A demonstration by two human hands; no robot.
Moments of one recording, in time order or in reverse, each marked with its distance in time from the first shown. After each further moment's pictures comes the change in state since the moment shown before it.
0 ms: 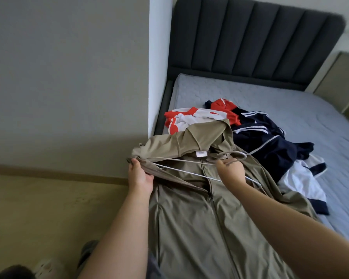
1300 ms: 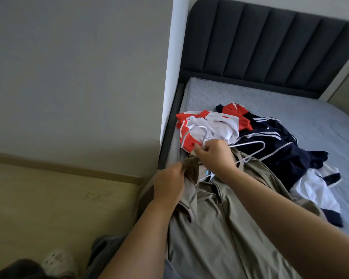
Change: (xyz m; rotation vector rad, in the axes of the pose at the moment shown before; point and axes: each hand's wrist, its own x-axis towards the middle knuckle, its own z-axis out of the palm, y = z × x) left_hand -0.069 -0.009 -0.010 1.635 -0.304 0.917; right_hand -0.022 -0.099 0.010 -0.009 -0.006 -0.548
